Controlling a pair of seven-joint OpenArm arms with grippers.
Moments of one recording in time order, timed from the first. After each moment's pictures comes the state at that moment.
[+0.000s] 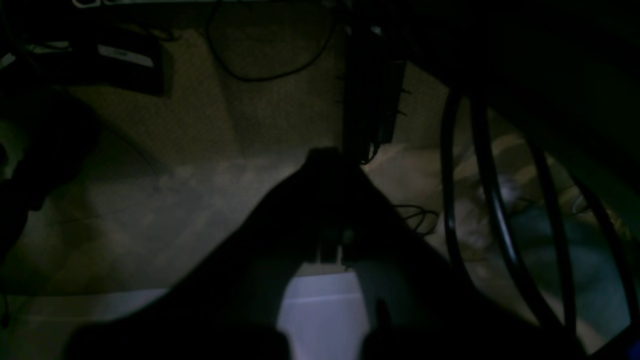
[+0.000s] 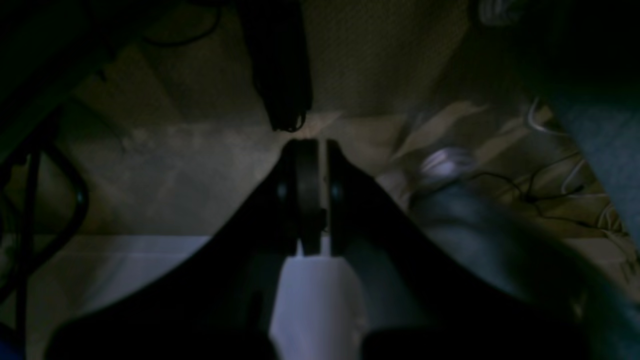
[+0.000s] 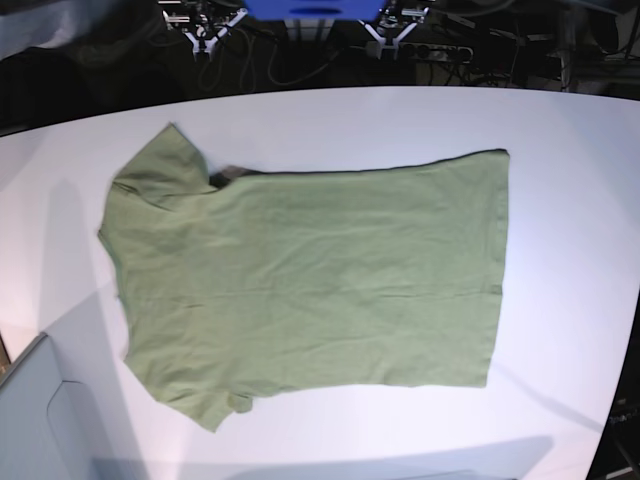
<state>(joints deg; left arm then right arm) 14.4 -0.4 0.7 20.6 -2.8 -4.4 8.3 -13.9 2.5 -0.7 24.5 7.4 6.0 -18.5</state>
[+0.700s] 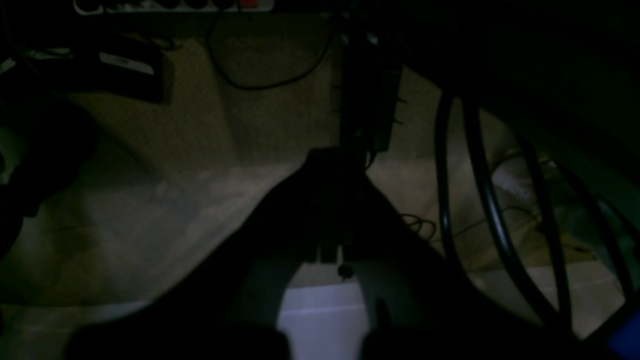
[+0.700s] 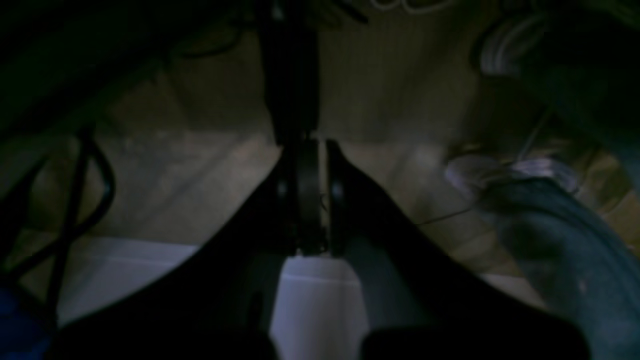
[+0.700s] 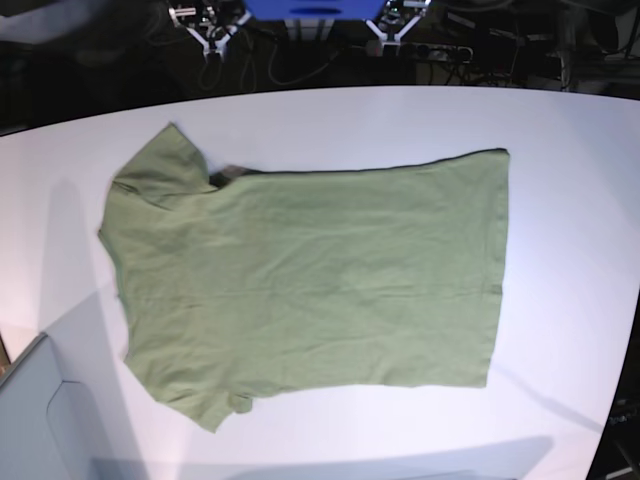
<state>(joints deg) 19.5 -0.7 0.6 28.6 -3.2 -4.7 8.4 -20.0 2.7 -5.8 36.4 7.6 6.4 -18.7</state>
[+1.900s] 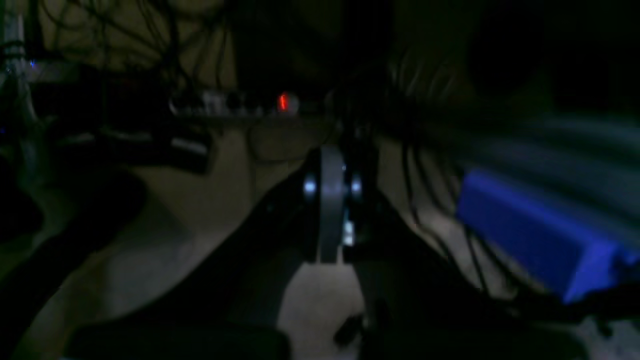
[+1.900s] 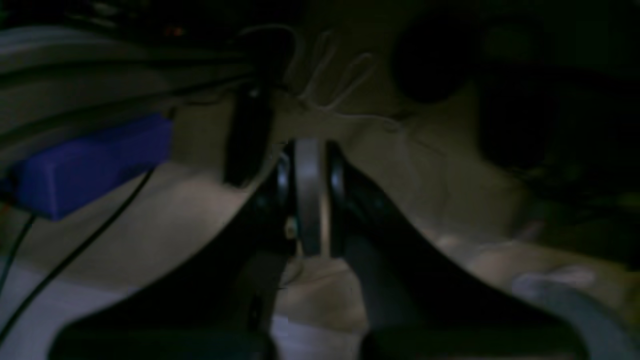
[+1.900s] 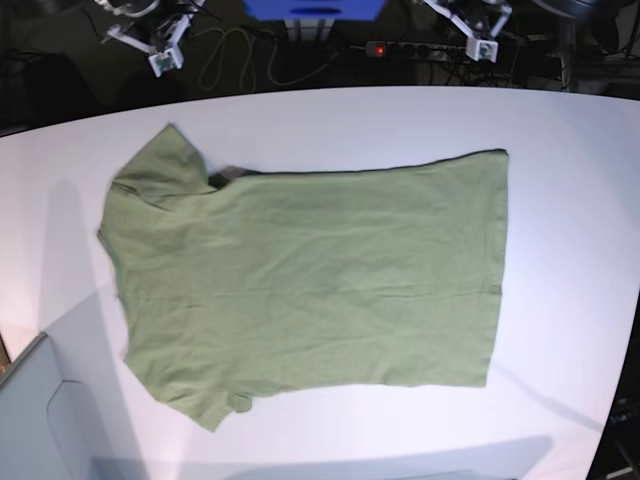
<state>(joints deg) 58.1 -20.1 -4.9 102.8 -28.5 -4.8 25.5 -56.9 16.1 -0.3 119.7 4.9 7.0 -44.9</state>
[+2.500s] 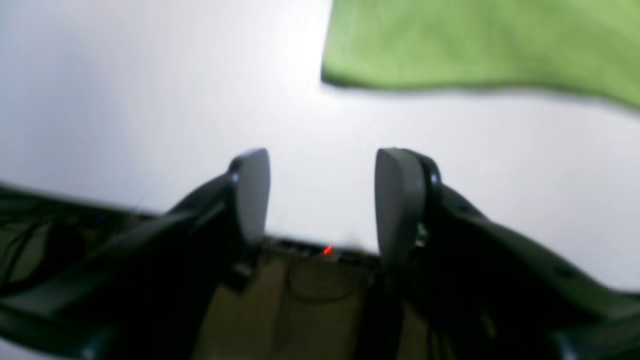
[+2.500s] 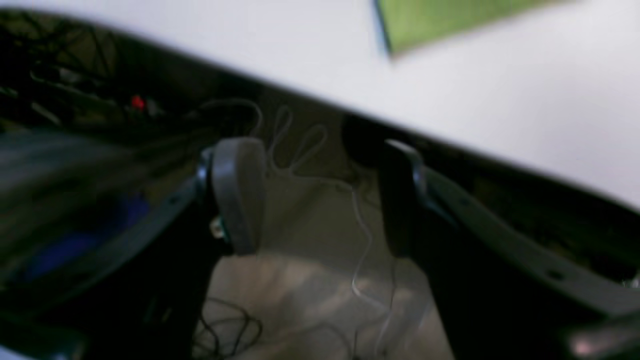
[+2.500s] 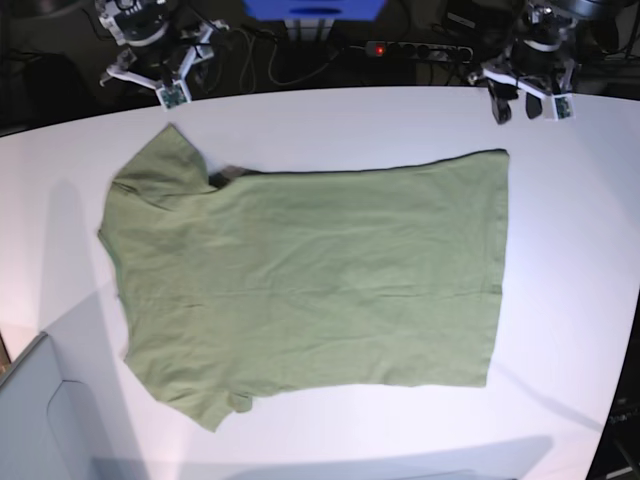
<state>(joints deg) 50.8 -12.8 -23.7 115.5 -28.8 -5.3 26.4 -48.6 14.0 -4.8 124.5 -2.7 7.1 -45.6</state>
